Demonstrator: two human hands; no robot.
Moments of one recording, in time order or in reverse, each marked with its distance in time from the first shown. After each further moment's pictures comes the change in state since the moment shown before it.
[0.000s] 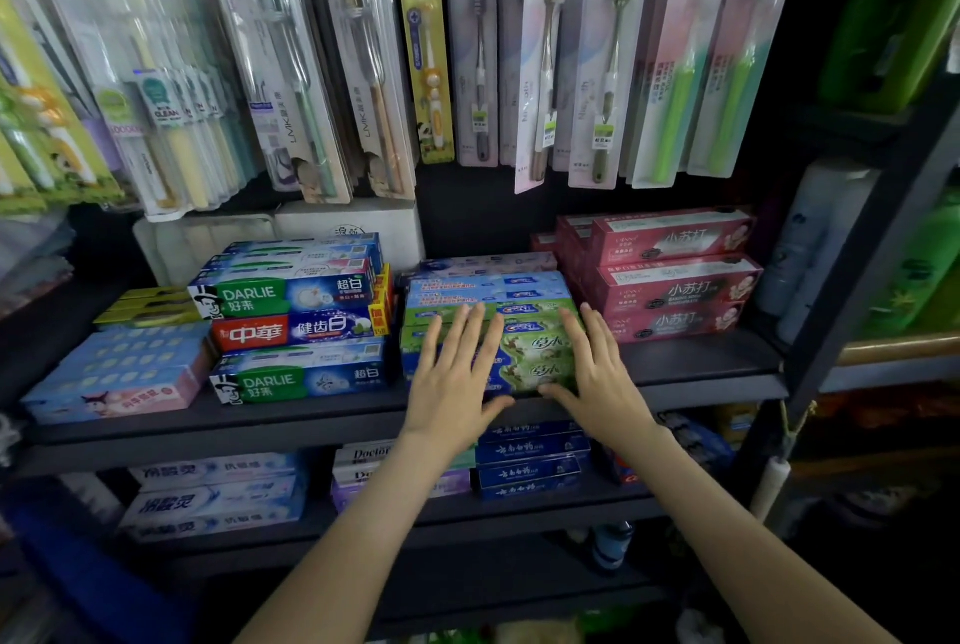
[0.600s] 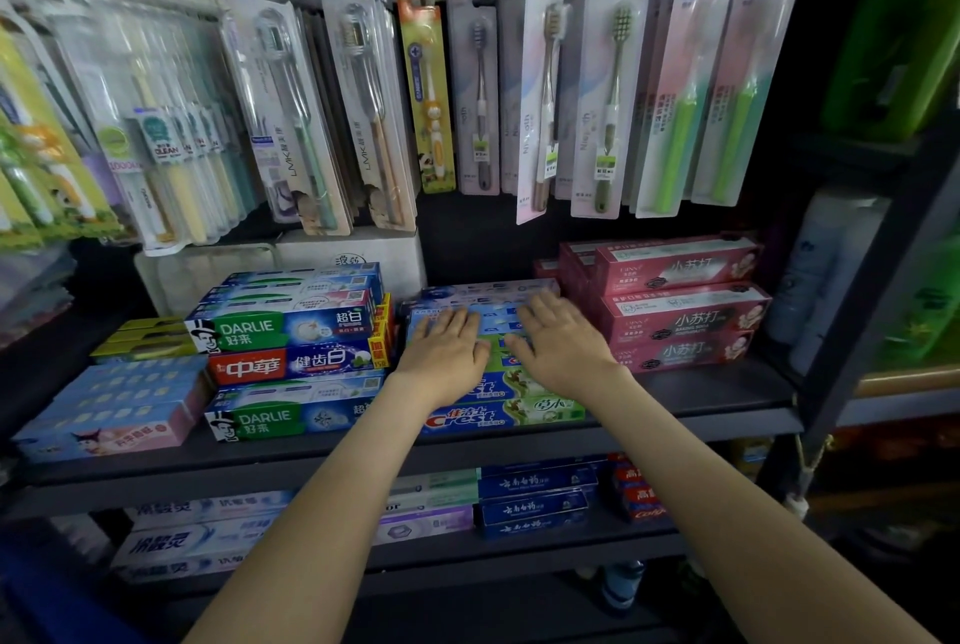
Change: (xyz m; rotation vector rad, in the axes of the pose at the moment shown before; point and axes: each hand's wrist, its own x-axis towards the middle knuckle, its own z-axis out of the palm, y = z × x) left_hand 0.074 -0.037 -0.033 -0.271 -0.557 -0.156; right_hand 0.087 -0.044 -0.028 -0.275 -0.255 0.085
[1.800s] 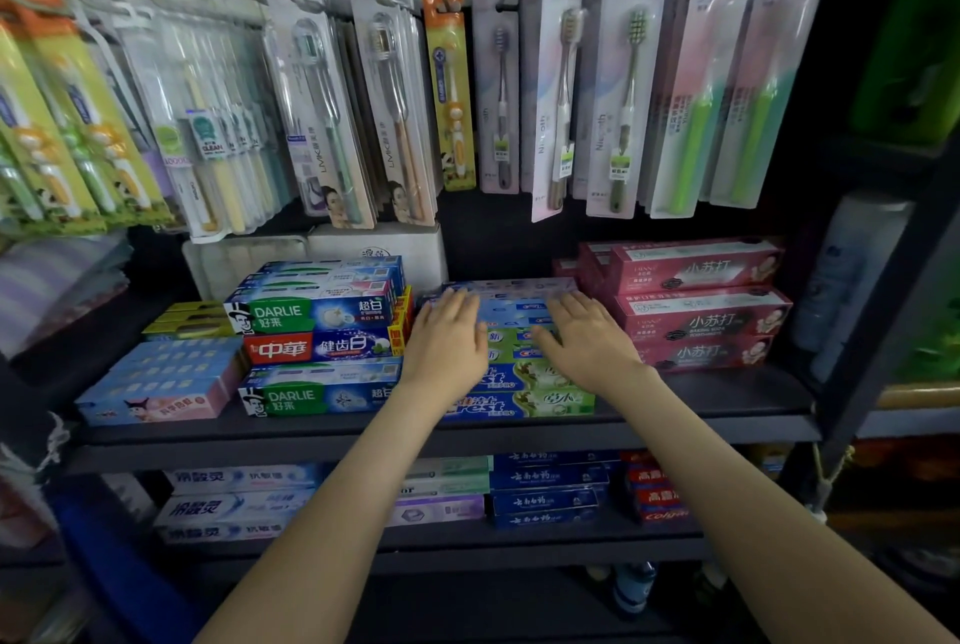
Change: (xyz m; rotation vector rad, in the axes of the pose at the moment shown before) left_hand -0.024 0.006 -0.003 -0.121 0.400 -0.077; right_hand -0.007 0.016 -0.006 0.048 0.045 -0.054
